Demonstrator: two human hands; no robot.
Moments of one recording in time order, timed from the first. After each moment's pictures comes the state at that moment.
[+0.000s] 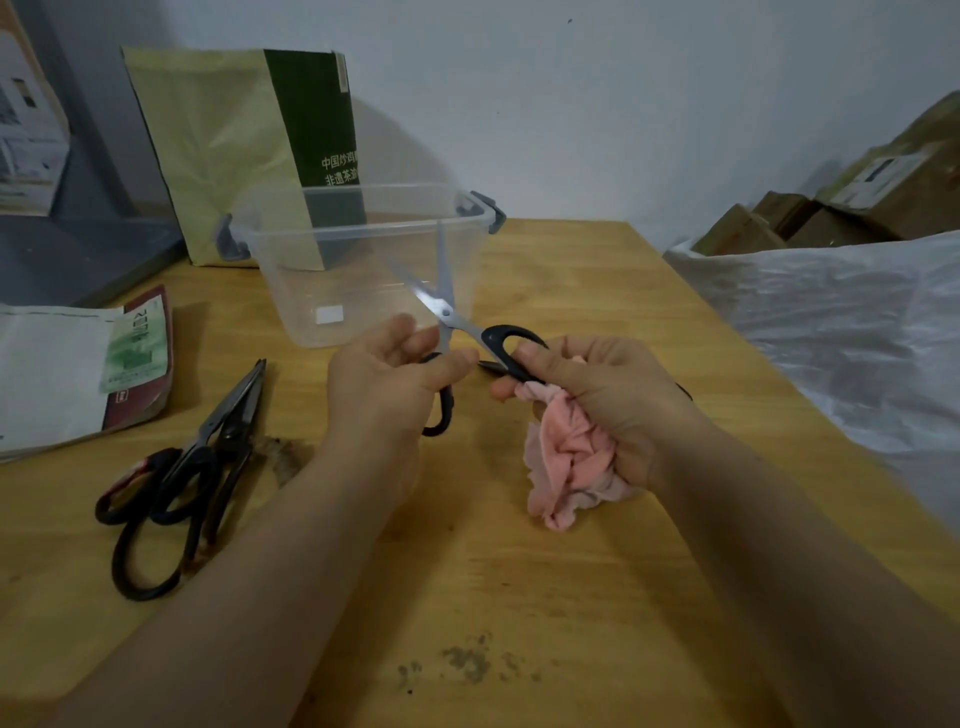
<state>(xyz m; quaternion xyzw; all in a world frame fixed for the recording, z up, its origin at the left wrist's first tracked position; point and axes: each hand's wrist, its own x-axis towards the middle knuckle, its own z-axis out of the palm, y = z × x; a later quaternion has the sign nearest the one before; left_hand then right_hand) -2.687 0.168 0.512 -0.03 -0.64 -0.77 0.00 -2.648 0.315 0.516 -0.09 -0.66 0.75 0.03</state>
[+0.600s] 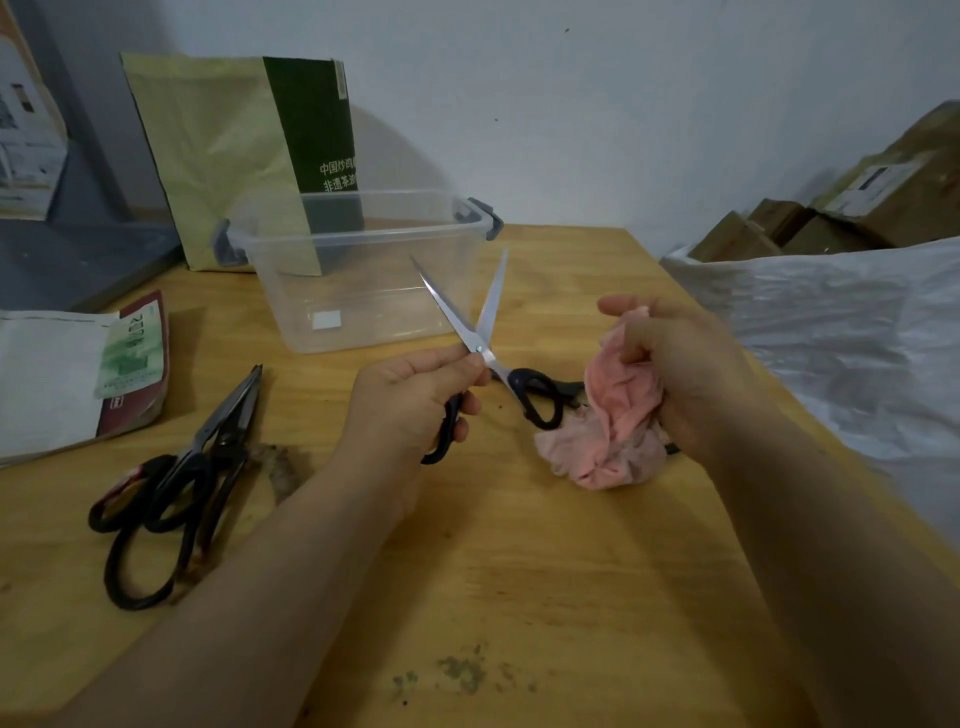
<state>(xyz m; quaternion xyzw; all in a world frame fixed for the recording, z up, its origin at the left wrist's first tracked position) -2.682 0.172 0.511 -0.04 -0.63 -0.77 -0.09 -2.647 0.346 0.535 -0.21 -0.69 0.67 0.19</state>
